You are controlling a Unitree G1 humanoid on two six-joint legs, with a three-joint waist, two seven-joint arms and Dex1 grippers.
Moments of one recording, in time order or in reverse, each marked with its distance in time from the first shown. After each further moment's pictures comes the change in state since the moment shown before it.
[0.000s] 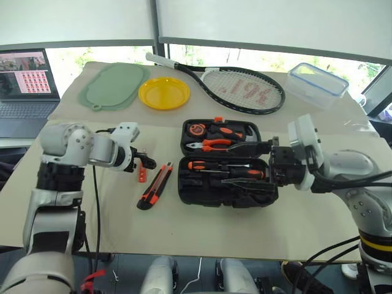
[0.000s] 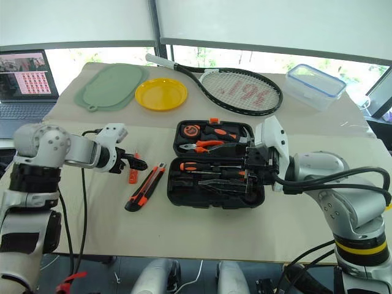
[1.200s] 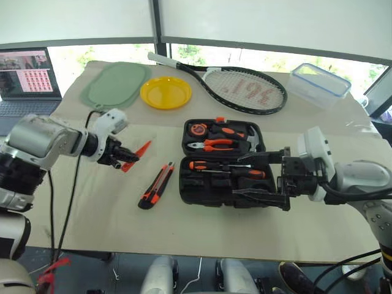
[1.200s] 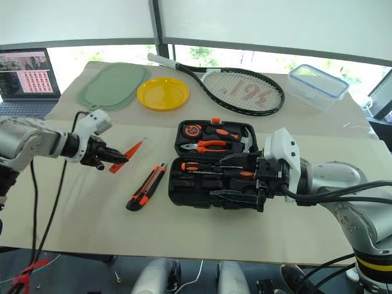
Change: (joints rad) left arm -0.097 0.403 -0.461 -0.075 0.298 -0.615 -1.057; right arm 0.118 -0.124 -0.073 -0.053 0.062 -0.012 -0.008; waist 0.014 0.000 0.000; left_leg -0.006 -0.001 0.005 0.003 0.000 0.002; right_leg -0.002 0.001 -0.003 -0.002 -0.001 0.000
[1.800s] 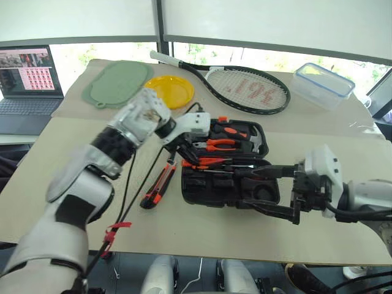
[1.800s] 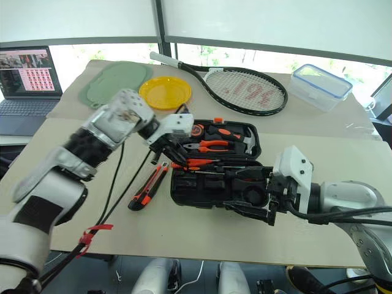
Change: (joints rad) left arm -0.276 -0.584 -0.209 0.397 0.499 -0.493 -0.463; right arm 0.244 -0.059 -0.131 -0.113 -0.028 -0.001 -0.083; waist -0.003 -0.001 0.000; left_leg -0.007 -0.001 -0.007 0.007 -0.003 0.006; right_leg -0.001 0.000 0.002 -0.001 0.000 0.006
